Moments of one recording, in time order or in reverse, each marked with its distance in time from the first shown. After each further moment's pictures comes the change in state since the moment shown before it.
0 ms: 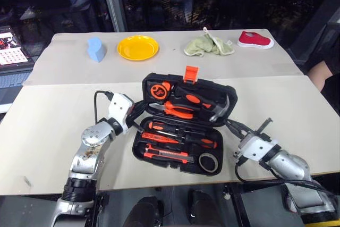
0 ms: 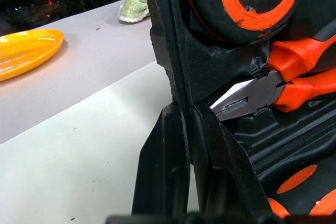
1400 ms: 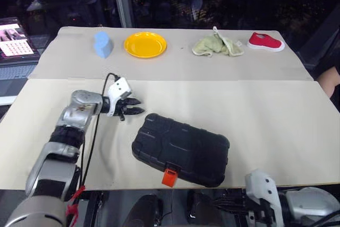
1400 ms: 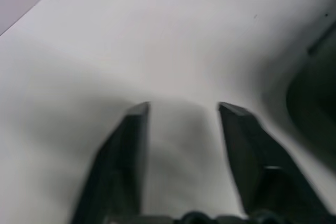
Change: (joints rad) left arm -0.583 0.215 -0.243 0.790 0.066 -0.068 -0.612; right arm 0.456 -0.369 0.025 -0.697 0.839 0.886 0.467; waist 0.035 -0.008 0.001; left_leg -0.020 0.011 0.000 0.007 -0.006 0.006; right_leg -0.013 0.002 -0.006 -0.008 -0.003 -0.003
